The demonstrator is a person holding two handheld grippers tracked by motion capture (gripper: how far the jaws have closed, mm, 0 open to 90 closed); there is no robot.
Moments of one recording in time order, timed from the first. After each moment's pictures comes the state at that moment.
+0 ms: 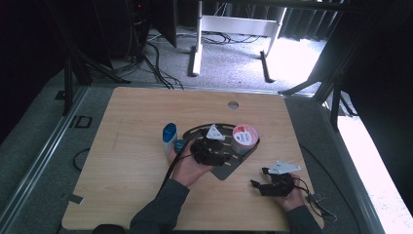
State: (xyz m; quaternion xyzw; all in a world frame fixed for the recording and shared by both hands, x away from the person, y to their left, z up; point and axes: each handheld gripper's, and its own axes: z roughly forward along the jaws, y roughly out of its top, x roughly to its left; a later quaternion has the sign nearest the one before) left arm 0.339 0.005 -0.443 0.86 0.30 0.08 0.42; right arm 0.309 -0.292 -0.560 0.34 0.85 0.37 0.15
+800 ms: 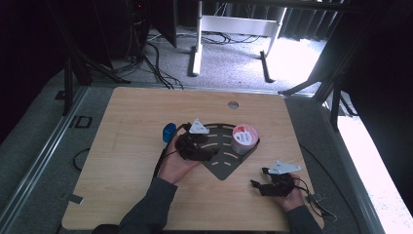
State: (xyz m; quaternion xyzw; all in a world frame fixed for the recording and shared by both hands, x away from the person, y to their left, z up) left arm 0.340 0.044 -0.431 0.84 0.33 0.11 0.42; right arm 0.309 -0.292 -0.560 0.34 0.85 0.37 0.15
